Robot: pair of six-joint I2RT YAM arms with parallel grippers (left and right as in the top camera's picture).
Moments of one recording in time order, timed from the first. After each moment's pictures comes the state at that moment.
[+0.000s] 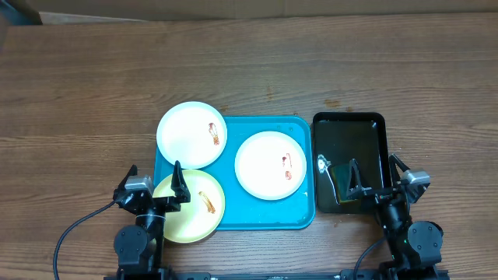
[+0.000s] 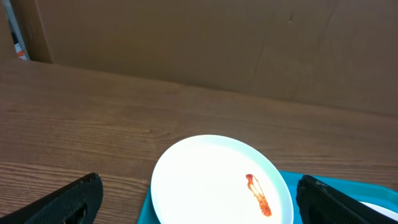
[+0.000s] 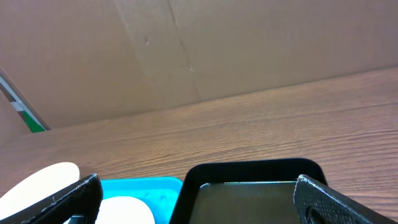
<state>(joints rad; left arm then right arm) 0.03 0.01 0.01 -0.08 0.01 -0.17 0.14 0.01 0.02 -0.03 -0.06 0.28</state>
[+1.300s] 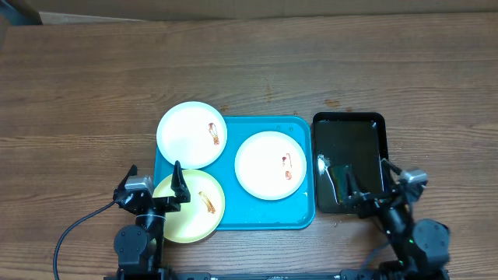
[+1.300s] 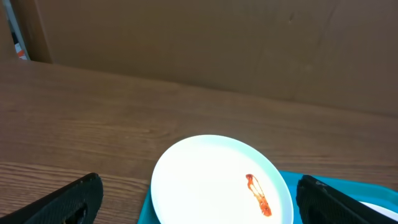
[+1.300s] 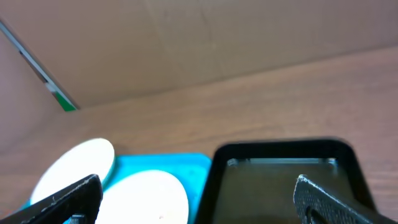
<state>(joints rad) 0.03 0.01 0.01 -0.08 0.01 -0.17 0.14 0.04 0.21 -0.30 -0.17 0.32</state>
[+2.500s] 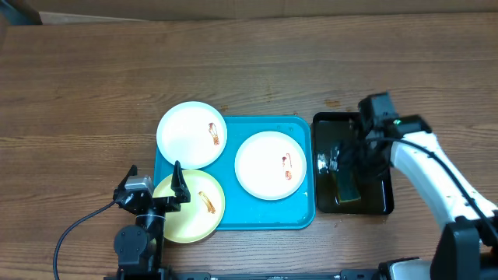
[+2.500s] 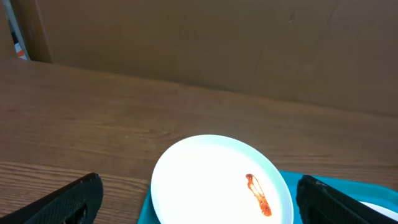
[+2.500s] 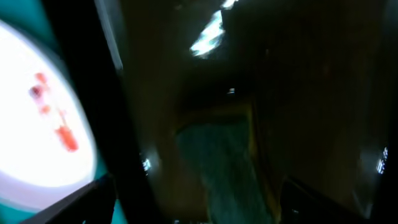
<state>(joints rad) 0.03 0.01 0.01 -0.08 0.01 -0.17 0.16 1.55 0.99 -0.92 -0.17 0.34</state>
